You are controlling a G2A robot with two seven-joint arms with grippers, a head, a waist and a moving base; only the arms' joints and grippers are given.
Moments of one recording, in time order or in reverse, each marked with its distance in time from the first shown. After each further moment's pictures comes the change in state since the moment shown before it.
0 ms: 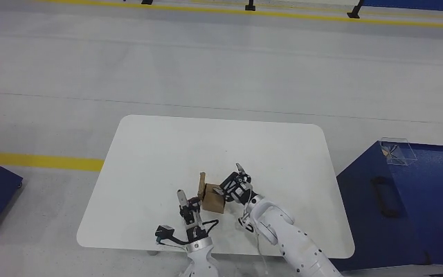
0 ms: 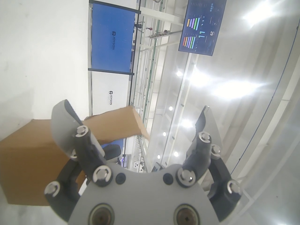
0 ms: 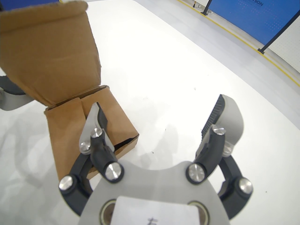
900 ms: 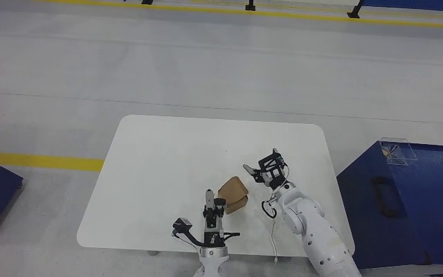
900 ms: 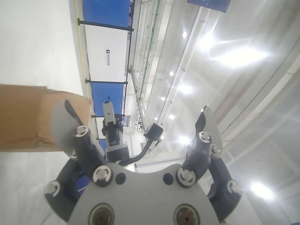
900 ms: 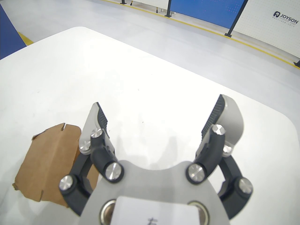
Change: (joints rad) left arm 0.078 0.035 0.094 -0.172 0.027 0.080 -0.217; right arm -0.067 0.043 0.268 -0.090 0.127 -0.042 0.030
